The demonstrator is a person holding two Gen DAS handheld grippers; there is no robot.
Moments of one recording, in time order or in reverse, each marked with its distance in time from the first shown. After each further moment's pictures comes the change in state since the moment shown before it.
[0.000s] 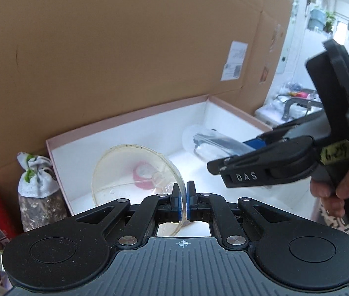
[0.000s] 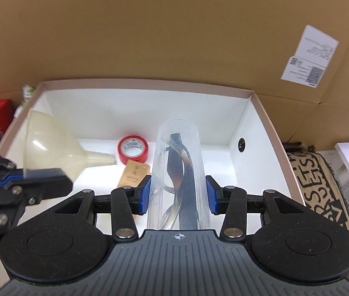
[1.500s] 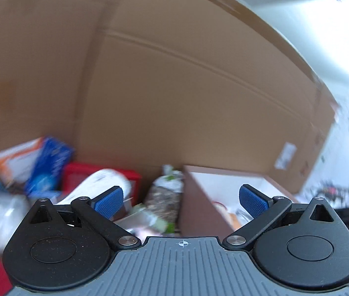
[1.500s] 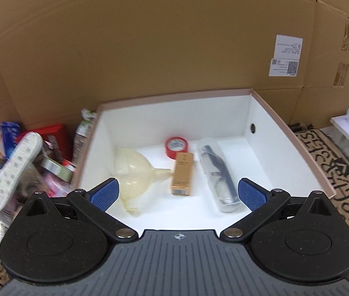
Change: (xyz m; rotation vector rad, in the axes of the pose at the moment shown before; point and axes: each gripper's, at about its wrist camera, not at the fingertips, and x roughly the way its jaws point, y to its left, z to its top) left arm -0.209 0.068 -0.105 -0.371 -0.413 0.230; right arm -0.110 0.049 -0.063 0.209 -0.177 0.109
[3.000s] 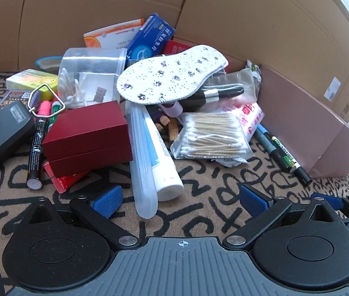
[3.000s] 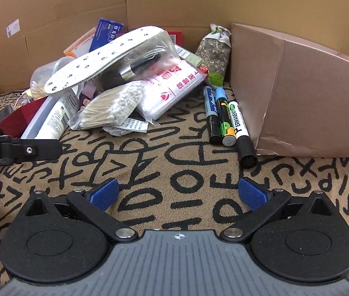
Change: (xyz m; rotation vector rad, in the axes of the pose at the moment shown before) left arm -0.060 0.106 -0.128 -0.030 0.255 0.143; right arm 0.015 0.148 -0.189 -0.213 -0.014 0.120
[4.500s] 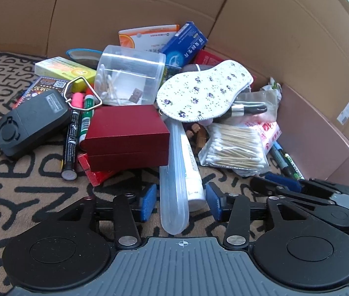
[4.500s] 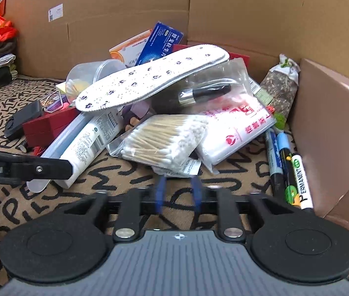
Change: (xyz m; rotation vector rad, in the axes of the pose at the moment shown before) left arm -0.022 0.024 0.010 -0.127 -0.008 0.039; right arm 0.034 0.040 0.045 -0.200 -0.046 0.135
